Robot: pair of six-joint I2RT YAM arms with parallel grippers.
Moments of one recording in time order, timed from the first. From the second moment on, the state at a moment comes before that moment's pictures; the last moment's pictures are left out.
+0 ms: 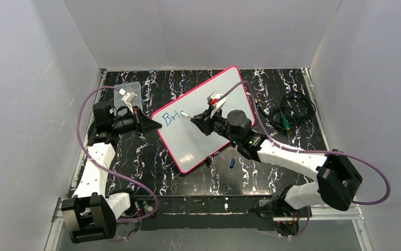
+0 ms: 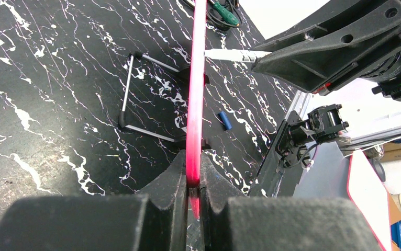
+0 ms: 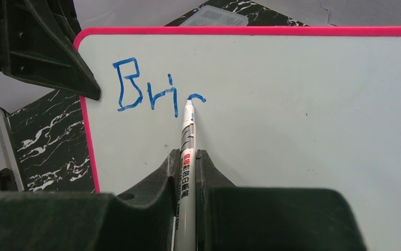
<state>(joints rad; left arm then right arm) 0.12 1.05 0.77 -0.24 1.13 -0.15 0.91 1.35 0.84 0.45 -0.03 0.16</state>
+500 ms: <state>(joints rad) 0.12 1.05 0.77 -0.24 1.13 -0.15 0.92 1.33 0.80 0.46 0.01 0.16</state>
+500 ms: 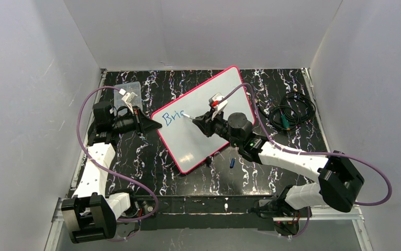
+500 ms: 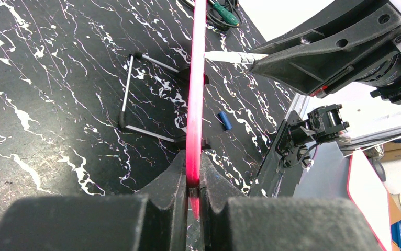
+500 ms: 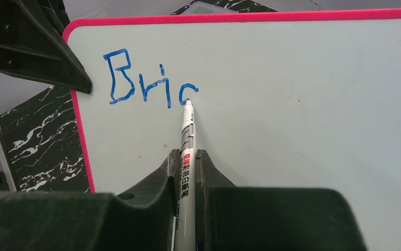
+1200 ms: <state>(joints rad) 0.12 1.05 0.77 -0.24 1.13 -0.16 0.92 1.33 0.80 0.47 0.03 0.16</state>
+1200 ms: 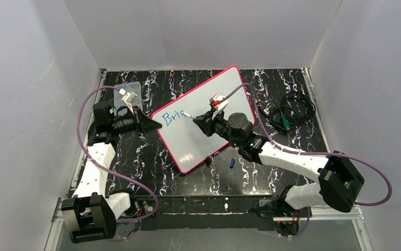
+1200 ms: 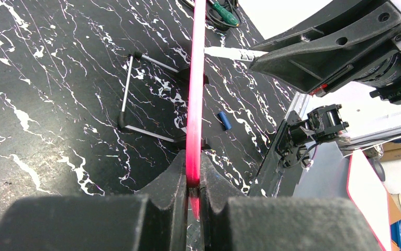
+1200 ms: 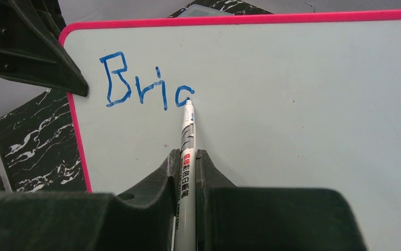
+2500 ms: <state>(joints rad) 0.12 1.05 0.77 -0.24 1.14 -0.16 1.02 1.28 0.84 0.47 0.24 0.15</state>
